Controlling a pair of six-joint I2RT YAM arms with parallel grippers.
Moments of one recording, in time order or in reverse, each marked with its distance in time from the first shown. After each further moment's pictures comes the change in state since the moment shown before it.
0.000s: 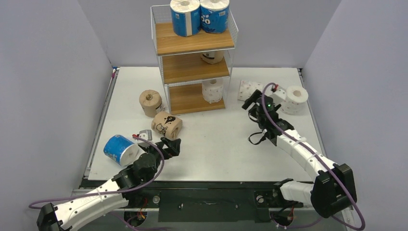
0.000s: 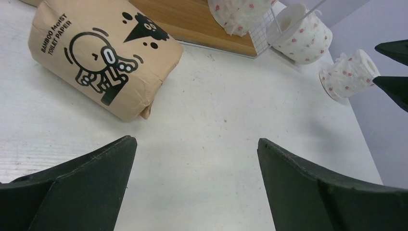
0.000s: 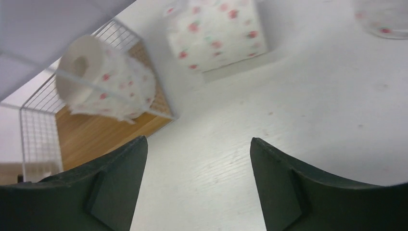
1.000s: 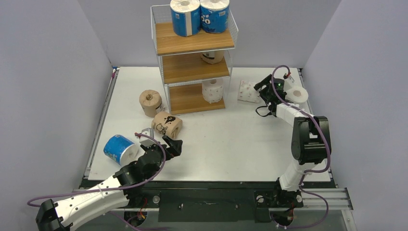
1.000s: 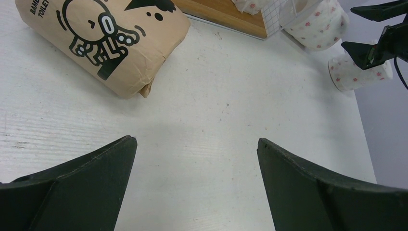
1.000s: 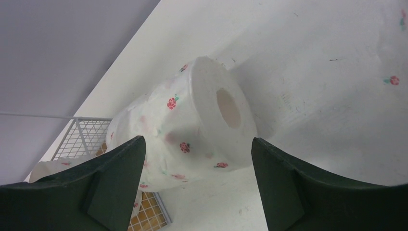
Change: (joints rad) left arm 0.000 0.106 0.076 -0.127 0.045 -0.157; right arm -0.421 0.518 0.241 0.246 -0.291 0.111
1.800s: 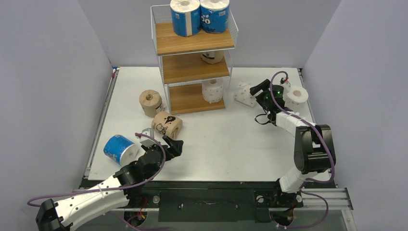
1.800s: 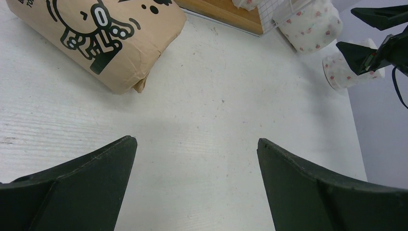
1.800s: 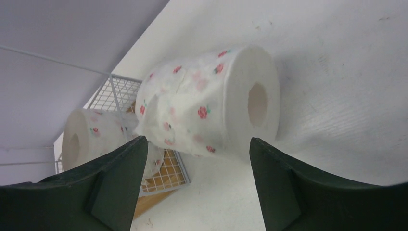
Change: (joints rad) left arm 0.000 0.004 0.000 0.000 0.019 -0.030; right arm 0.047 -0.095 -0.161 0.116 -0.114 0.023
